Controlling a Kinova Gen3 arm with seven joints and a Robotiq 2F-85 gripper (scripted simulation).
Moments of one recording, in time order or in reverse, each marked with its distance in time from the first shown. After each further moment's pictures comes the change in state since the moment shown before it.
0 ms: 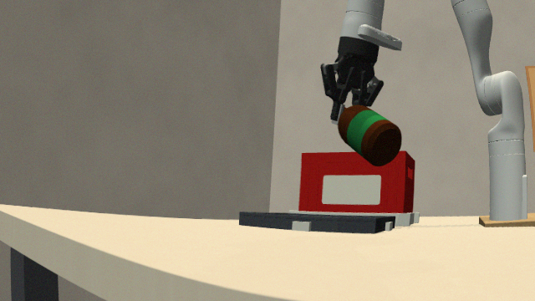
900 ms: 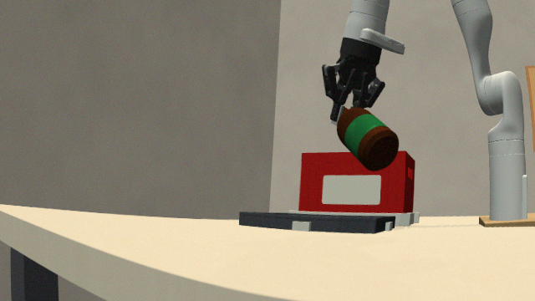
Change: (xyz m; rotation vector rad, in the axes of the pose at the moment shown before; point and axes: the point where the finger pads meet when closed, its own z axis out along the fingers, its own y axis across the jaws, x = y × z) arm -0.004 -0.002 0.001 0.009 -0.083 0.012
